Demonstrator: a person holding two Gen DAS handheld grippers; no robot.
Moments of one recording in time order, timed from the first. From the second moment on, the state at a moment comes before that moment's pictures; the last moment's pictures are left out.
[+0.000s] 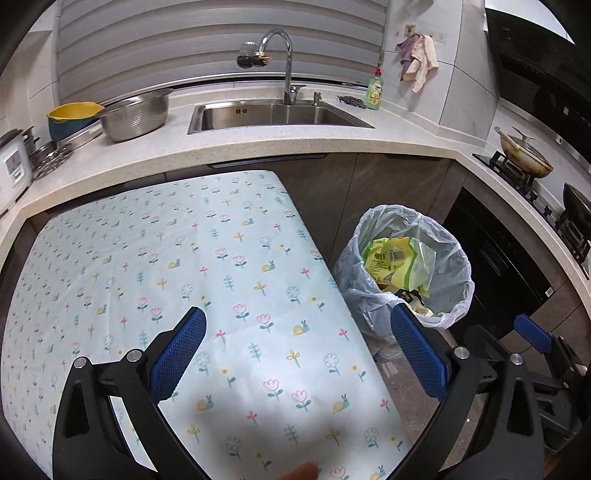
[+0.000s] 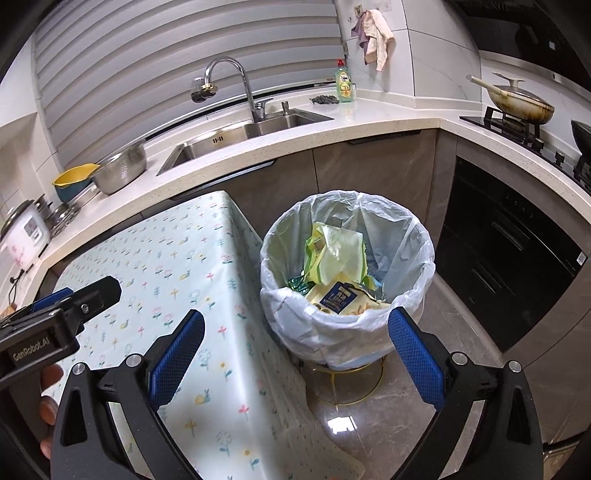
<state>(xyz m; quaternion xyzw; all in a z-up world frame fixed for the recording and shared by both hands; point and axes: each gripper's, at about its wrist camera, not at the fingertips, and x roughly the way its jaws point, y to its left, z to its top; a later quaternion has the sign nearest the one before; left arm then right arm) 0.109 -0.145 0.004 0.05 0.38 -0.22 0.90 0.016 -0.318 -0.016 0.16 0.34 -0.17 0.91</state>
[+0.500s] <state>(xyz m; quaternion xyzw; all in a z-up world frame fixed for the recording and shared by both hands) 0.076 -0.137 0.004 0.09 0.35 -0.21 0.91 -0.011 -0.296 -0.009 0.14 0.34 -0.18 0.91</state>
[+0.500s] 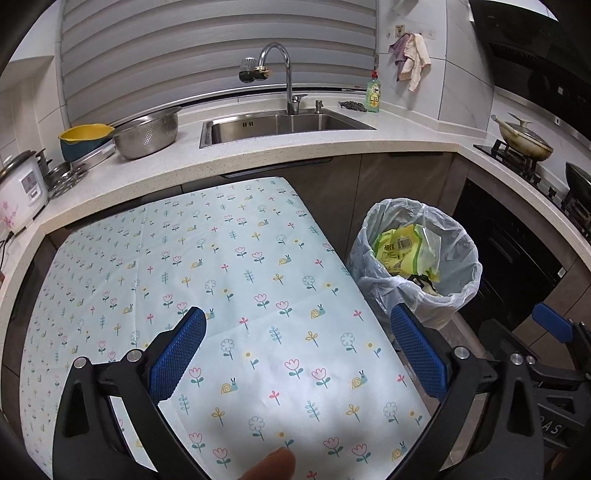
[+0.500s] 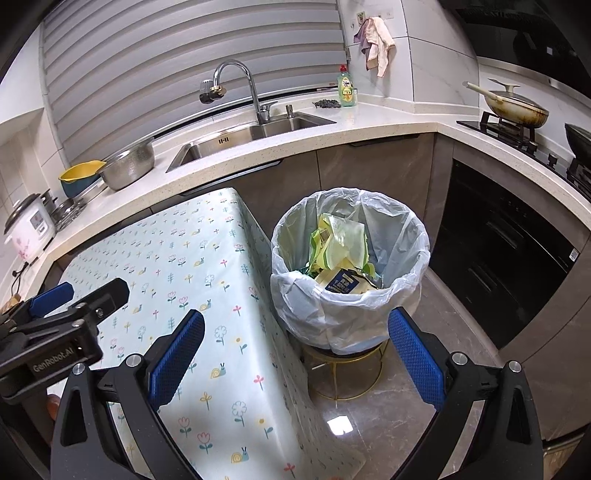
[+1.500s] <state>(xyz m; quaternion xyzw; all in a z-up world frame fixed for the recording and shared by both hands) 0.061 -0.176 -0.018 0.12 0.38 -0.20 0.89 -0.032 -0.317 -0.025 0.15 0.35 -0.18 0.91</state>
